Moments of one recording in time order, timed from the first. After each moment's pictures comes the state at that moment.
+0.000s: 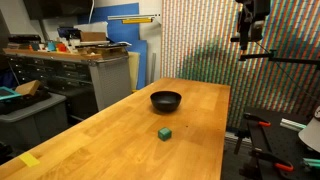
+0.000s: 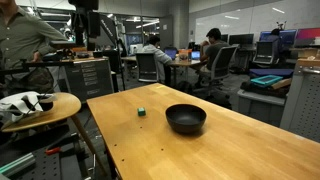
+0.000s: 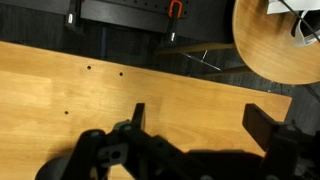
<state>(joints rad) 0.15 -0.69 -0.02 -2.58 0.16 1.77 -0.10</state>
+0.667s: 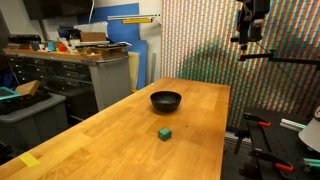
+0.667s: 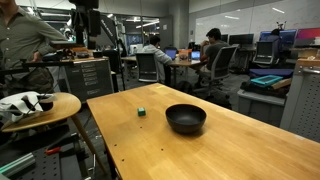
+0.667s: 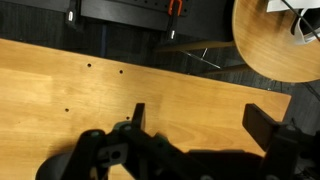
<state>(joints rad) 0.15 -0.69 -0.02 -2.58 0.16 1.77 -0.10</state>
